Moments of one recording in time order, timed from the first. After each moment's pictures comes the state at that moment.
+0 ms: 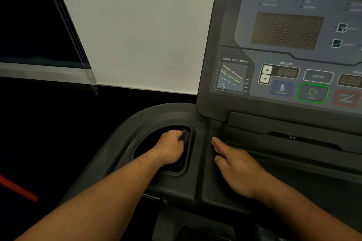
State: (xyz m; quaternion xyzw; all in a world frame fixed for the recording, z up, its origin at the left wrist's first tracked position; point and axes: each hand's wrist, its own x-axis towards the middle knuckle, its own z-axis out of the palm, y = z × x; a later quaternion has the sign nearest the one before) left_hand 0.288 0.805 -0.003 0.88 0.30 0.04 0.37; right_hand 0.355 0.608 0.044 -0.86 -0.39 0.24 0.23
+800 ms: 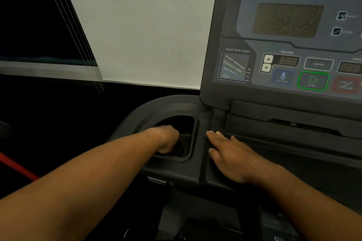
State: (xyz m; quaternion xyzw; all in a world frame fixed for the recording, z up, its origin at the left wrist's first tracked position) left_hand 0.275 0.819 0.020 0.94 0.18 -0.30 -0.03; right_hand 0.336 0.616 0.050 -0.85 -0.47 0.22 0.10
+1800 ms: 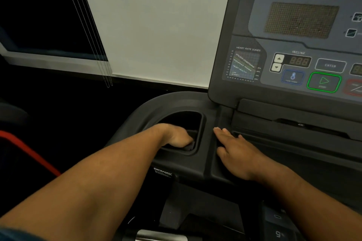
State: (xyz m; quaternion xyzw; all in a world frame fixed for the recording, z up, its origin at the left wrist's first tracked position) left_hand 0.270 0.803 0.033 0.87 0.30 -0.31 0.24; right_hand 0.333 0.613 0.047 -0.85 -0.46 0.23 0.12
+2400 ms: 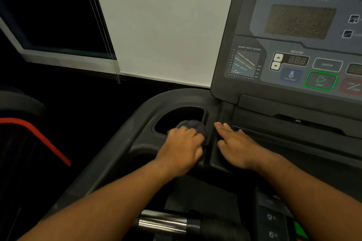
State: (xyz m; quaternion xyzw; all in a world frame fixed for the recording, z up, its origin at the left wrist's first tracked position) left_hand 0.200 0.742 0.008 0.98 0.12 0.13 0.04; right_hand 0.331 0.612 0.048 -0.85 -0.46 0.23 0.11
